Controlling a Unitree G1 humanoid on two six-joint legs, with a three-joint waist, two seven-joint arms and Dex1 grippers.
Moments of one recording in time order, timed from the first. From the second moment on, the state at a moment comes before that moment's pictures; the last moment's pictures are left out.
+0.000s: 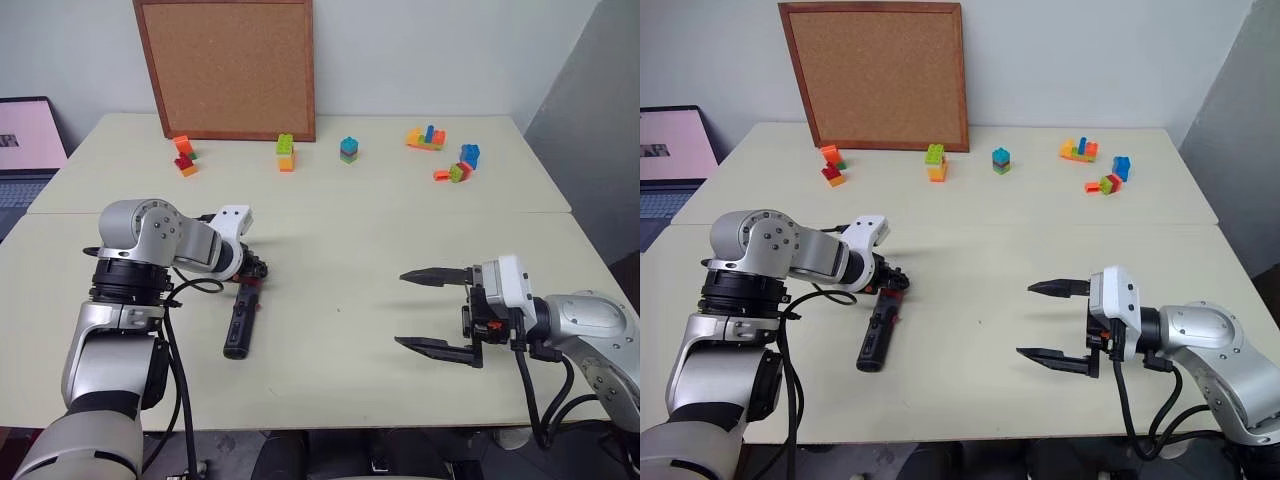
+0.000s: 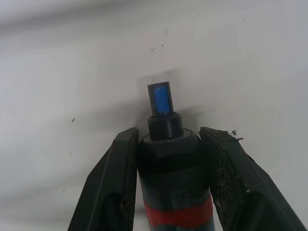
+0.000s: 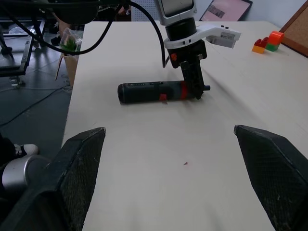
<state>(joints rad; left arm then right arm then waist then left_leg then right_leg) -0.90 0.63 -0.05 0.27 -0.87 1.61 0.05 -0.11 -0.78 -0.04 -0.59 0.63 0.43 1.02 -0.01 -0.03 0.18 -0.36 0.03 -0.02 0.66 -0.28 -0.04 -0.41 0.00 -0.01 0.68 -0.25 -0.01</state>
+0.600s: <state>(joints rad) -0.69 0.53 -0.22 -0.22 -0.51 0.90 -0.27 -0.14 -0.81 -0.17 -0.64 0.70 0.51 0.89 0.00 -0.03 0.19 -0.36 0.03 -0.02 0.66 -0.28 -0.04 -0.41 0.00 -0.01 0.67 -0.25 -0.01</state>
